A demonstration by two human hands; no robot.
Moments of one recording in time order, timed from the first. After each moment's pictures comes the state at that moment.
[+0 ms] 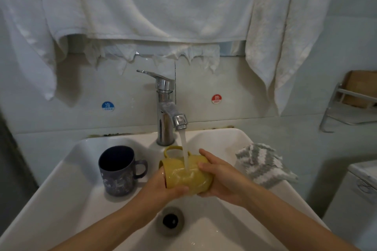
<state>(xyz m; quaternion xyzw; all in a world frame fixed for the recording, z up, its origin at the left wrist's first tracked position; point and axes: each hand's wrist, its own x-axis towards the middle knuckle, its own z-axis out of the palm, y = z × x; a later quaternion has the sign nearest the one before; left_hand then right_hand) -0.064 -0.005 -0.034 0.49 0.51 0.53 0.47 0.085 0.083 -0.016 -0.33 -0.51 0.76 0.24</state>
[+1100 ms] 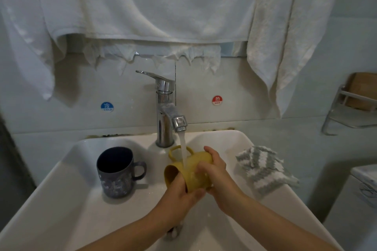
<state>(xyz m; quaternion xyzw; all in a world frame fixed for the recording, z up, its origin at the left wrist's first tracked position) -0.023 0.007 -0.037 0.55 0.56 0.50 0.37 0.070 0.076 -0.023 -0.43 -0.56 0.61 0.35</state>
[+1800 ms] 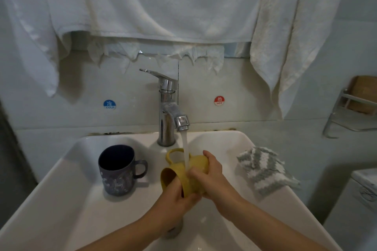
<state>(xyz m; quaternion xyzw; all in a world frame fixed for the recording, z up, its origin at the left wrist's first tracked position) -0.033 -0.001 -0.041 0.55 0.56 0.50 0.37 0.069 0.065 -0.019 -0.45 -0.65 0.54 0.29</state>
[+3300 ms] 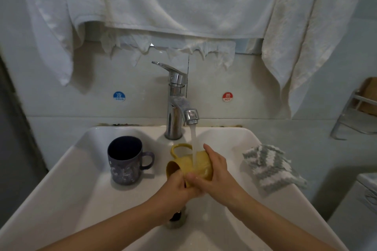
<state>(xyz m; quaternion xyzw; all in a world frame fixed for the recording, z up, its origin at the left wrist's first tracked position) -0.039 -0.006 -0.037 0.52 0.48 0.53 0.47 0.077 0.063 -0.028 -0.38 -0.77 0.45 0.26</state>
